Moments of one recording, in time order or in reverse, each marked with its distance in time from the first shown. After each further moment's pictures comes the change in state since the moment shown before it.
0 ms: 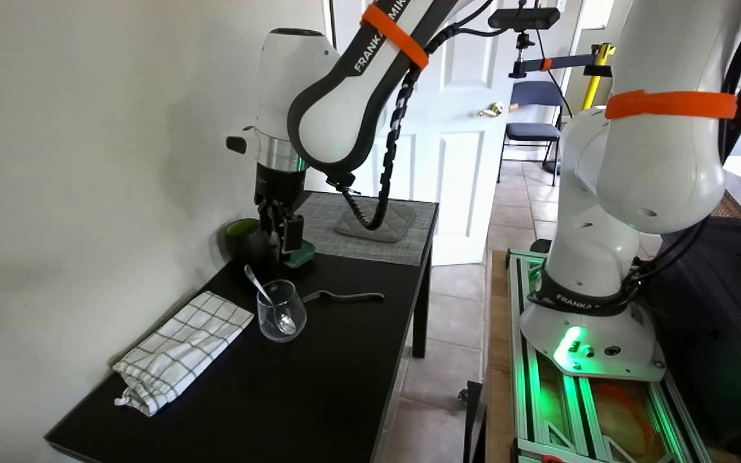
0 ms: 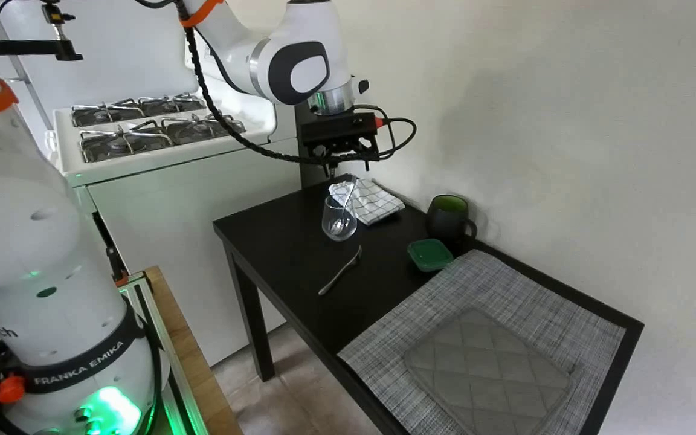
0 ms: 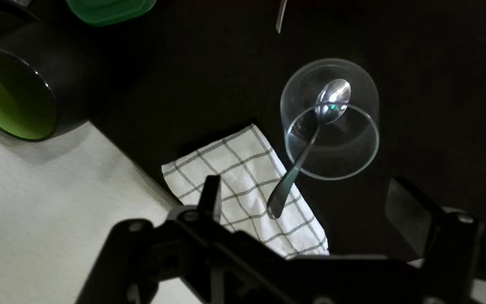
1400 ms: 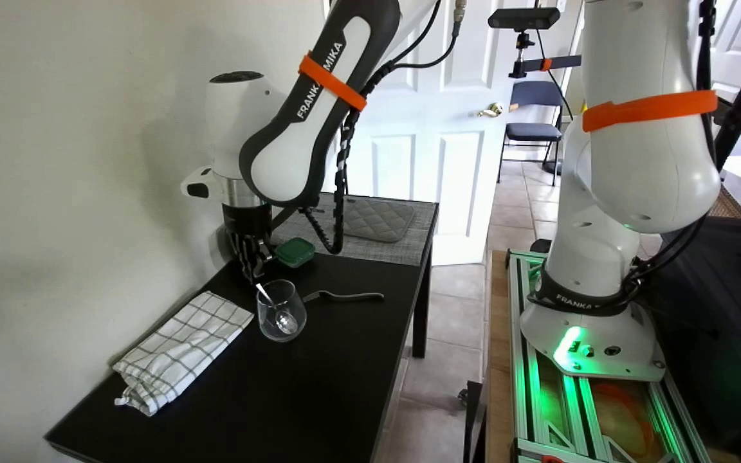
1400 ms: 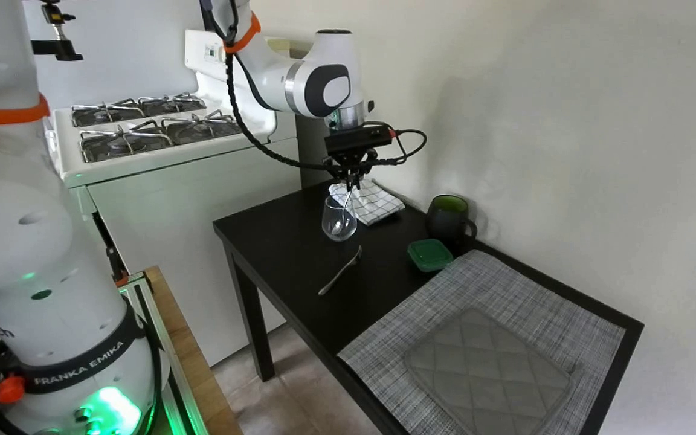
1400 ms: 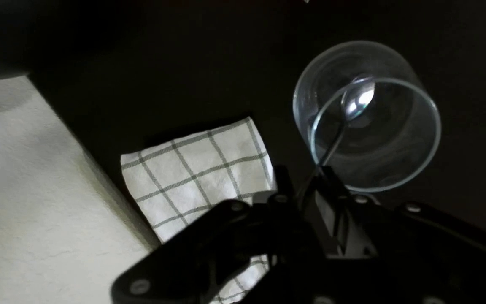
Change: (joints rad) arm -0.059 0.257 0.093 0.220 -0.100 -0.077 -0.056
